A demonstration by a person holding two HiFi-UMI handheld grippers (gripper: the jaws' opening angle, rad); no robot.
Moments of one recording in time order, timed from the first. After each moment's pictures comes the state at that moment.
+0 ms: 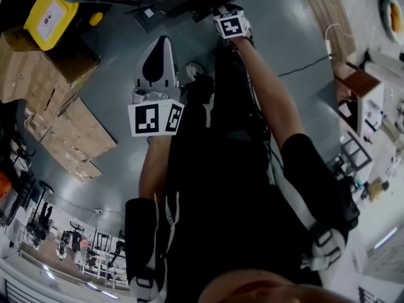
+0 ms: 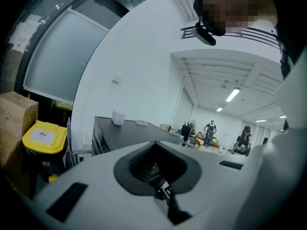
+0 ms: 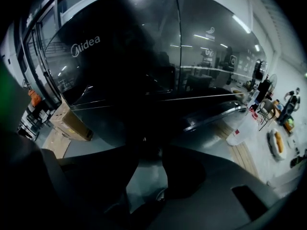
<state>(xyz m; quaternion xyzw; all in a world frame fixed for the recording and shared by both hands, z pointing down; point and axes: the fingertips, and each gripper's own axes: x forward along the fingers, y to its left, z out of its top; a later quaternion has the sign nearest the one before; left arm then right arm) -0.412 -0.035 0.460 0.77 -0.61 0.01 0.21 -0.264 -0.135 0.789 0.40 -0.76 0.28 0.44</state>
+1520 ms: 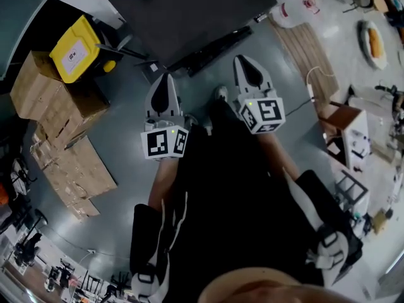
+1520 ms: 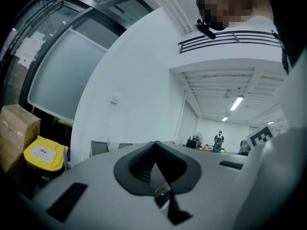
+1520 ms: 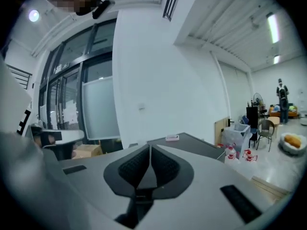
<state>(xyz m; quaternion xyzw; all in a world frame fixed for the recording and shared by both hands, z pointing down) -0.390 -0.047 0.341 0.75 -0.65 -0.05 0.14 -0.209 -0.110 0.369 0.48 -0.87 0.12 0.07</state>
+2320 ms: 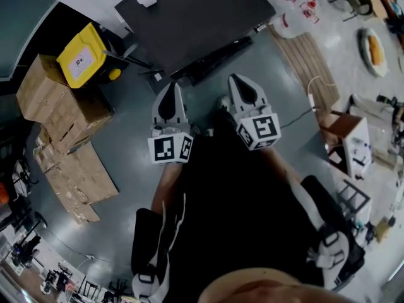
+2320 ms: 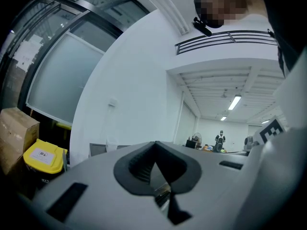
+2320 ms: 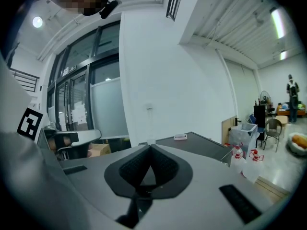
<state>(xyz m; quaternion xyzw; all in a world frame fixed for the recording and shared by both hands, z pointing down) -0.378 -0.039 0.334 0.75 -0.65 -0.05 0.12 -0.227 -0.073 0.357 0.44 -0.89 0.12 0.07</state>
